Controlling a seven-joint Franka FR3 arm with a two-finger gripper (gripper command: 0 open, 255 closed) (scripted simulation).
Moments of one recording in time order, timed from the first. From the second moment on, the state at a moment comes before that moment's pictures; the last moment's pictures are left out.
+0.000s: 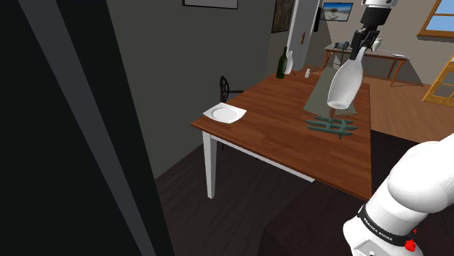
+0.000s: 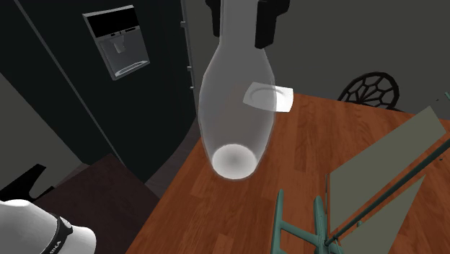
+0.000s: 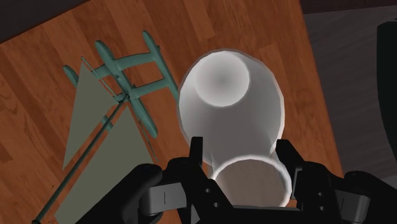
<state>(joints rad) -0.07 -0.40 -0.50 -1.79 -0.17 1.49 -0.45</state>
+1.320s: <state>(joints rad) -0.01 -0.25 -0.44 -1.60 -0.10 1.43 -0.35</state>
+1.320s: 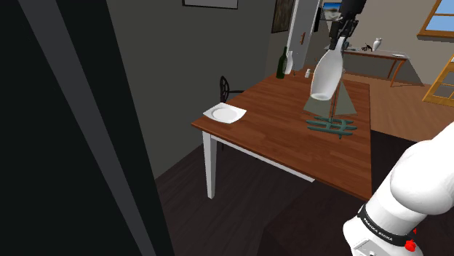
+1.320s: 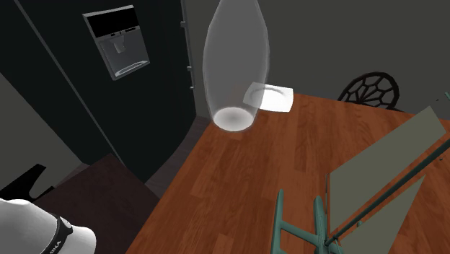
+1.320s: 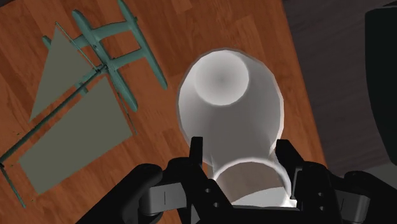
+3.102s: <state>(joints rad) 0.14 0.31 -0.27 -1.33 0.07 1.68 -0.01</state>
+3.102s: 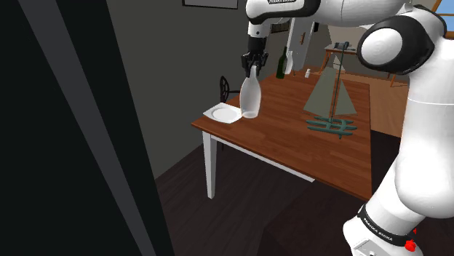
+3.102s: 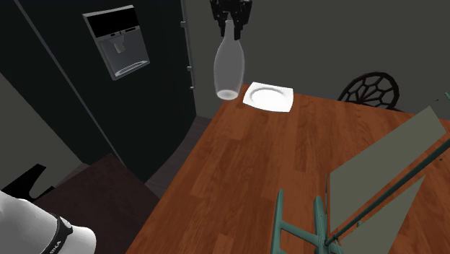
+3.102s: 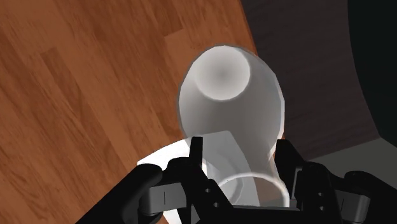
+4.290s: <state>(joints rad) 0.17 0.64 -0.23 -1.07 0.13 1.75 0.08</state>
